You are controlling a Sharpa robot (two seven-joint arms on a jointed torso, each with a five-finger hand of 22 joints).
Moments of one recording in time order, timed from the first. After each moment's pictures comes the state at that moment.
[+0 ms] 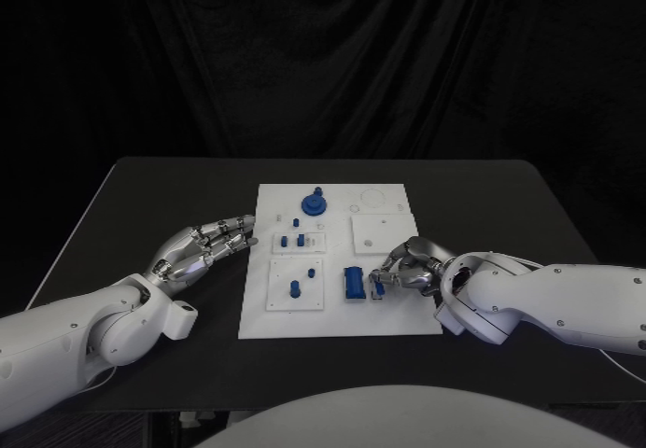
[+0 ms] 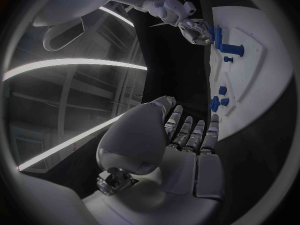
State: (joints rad) left arm 1.04 -0.91 -0.21 1.41 -0.26 0.08 0.68; left_hand 1.44 0.12 0.24 0.12 0.47 0.55 0.11 0.06 0.12 0.11 0.16 0.38 0.05 0.14 0.23 0.12 0.03 0.13 0.21 0.29 0.05 0.28; right arm 1.08 -1.03 -0.25 1.82 -0.91 -0.56 -0.36; right_hand 1.19 -0.08 0.25 0.18 0.59 0.88 0.04 0.57 0.55 1.47 -0.03 1.57 1.31 1.47 -0.09 1.46 1.31 0.05 1.47 0.01 1.36 1.31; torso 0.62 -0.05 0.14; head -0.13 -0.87
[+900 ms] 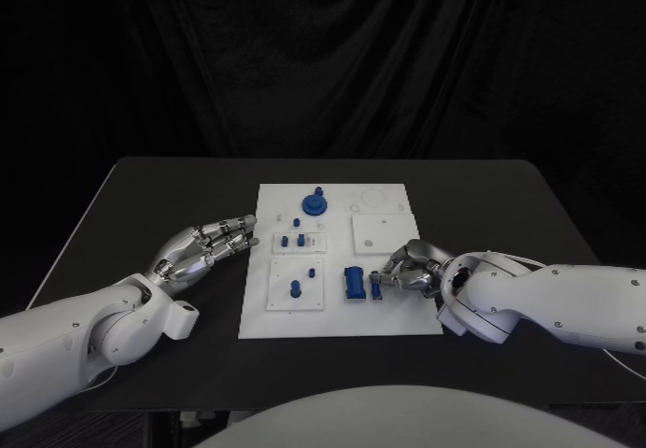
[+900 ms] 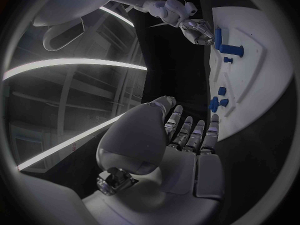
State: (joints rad) left arm 1.04 -0.90 -0.21 1.41 -0.26 0.08 0.68; left_hand 1.44 0.12 0.24 0.12 0.47 0.55 0.11 0.06 0.12 0.11 0.16 0.38 0.05 0.14 0.23 0.12 0.03 0.13 0.21 0.29 0.05 0.28; right arm 1.08 -1.03 -0.25 1.80 -0.96 -0.51 -0.40; right_hand 1.12 -0.08 0.19 0.22 0.34 0.86 0.06 0.55 0.56 1.47 -0.02 1.57 1.31 1.47 -0.09 1.45 1.31 0.05 1.47 0.01 1.34 1.31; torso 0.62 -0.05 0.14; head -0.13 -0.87
